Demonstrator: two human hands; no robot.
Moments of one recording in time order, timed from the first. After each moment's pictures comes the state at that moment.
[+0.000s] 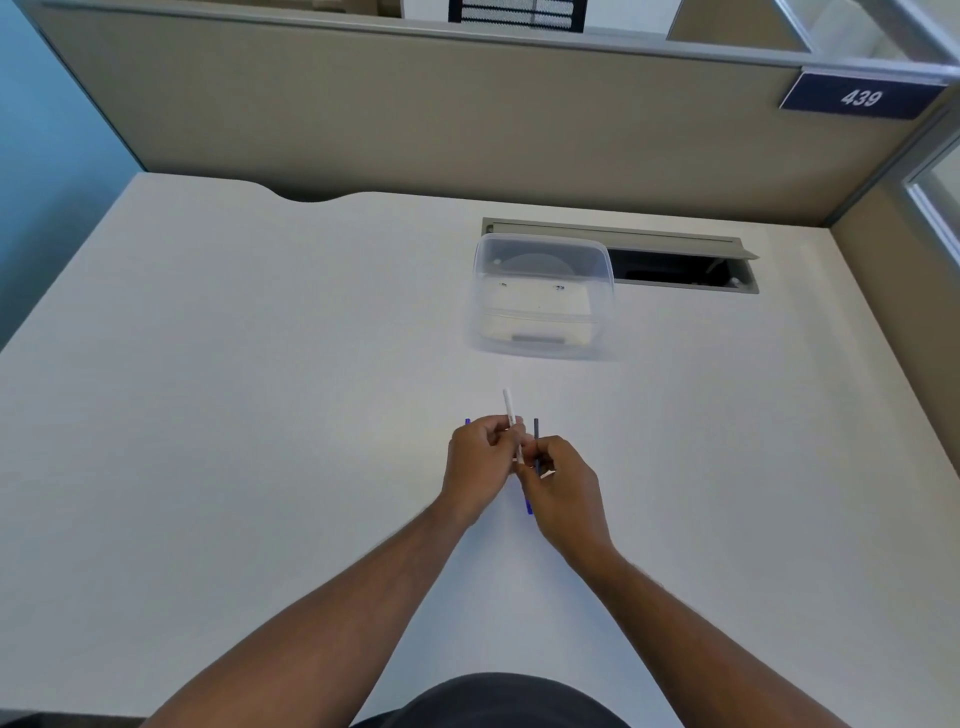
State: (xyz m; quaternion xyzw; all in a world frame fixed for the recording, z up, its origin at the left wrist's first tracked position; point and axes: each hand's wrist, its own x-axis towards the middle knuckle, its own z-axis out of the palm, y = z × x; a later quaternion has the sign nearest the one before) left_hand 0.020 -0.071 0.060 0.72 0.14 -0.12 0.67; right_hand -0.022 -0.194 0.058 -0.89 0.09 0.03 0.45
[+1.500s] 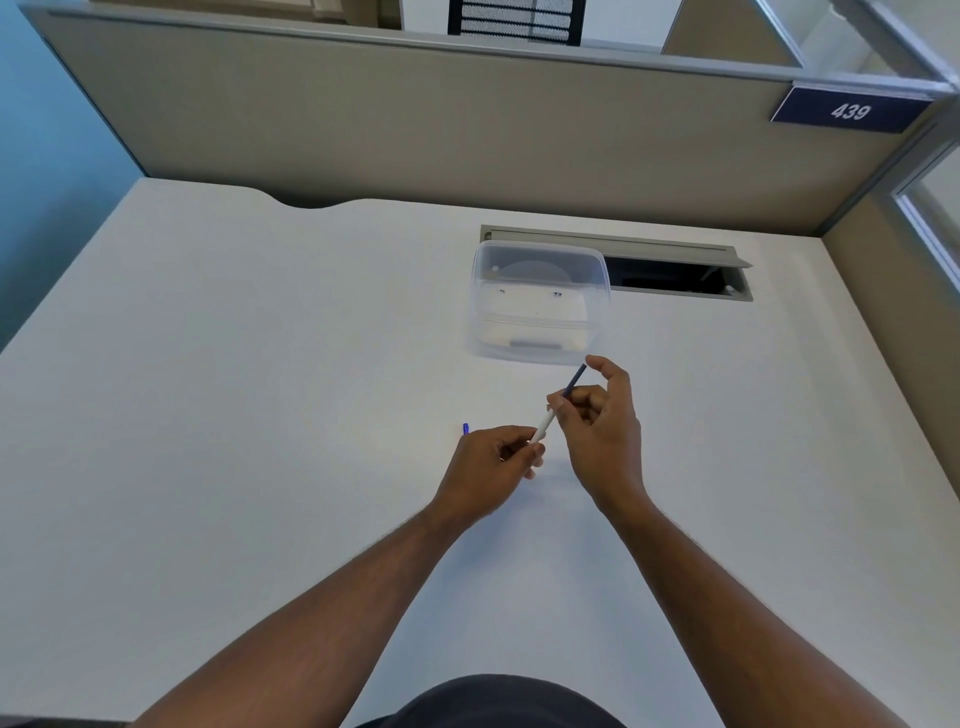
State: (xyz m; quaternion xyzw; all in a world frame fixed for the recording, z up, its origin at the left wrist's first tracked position) left_hand 0.014 -0.067 0.071 0.79 -0.02 -0.12 0.60; right_hand 0.025 -0.219 0.114 -0.82 0.11 -0.08 0.55
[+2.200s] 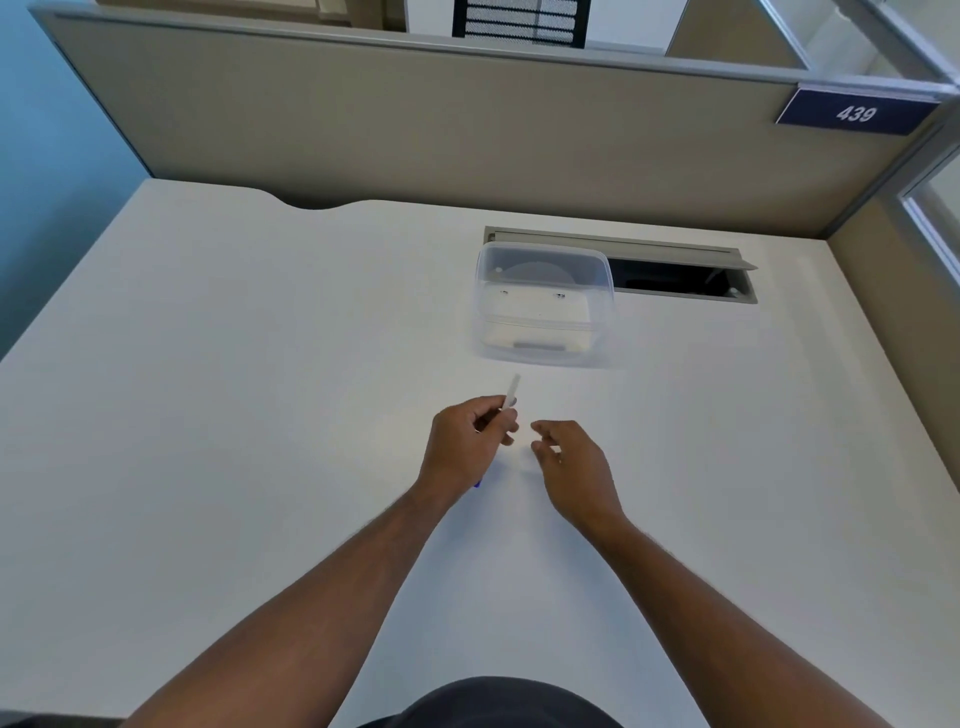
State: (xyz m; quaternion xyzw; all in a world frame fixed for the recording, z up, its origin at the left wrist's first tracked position) left_hand 0.036 -0.047 0.078 0.78 0.03 -0.04 0.62; right_hand 0.011 -0.212 0.069 -0.92 0.06 0.06 0.37
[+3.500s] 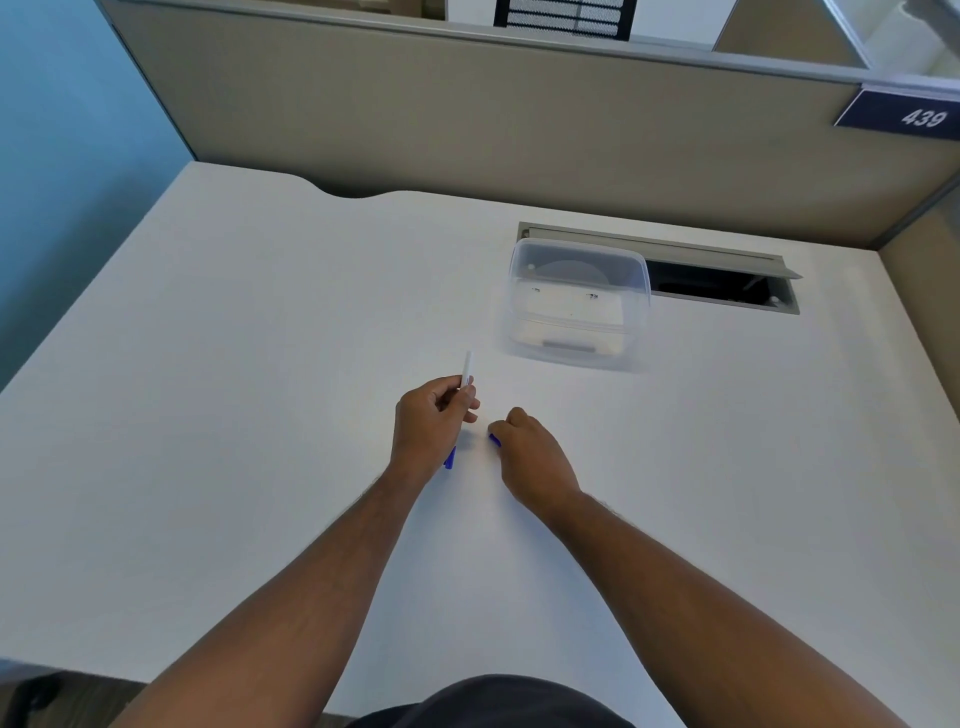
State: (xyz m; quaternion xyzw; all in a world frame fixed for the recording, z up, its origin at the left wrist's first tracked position) left_hand 0.050 0.012 0.067 0.79 0.14 0.03 0.60; right_hand 0.042 -0.144 0.043 -0.97 -0.15 0.10 0.16
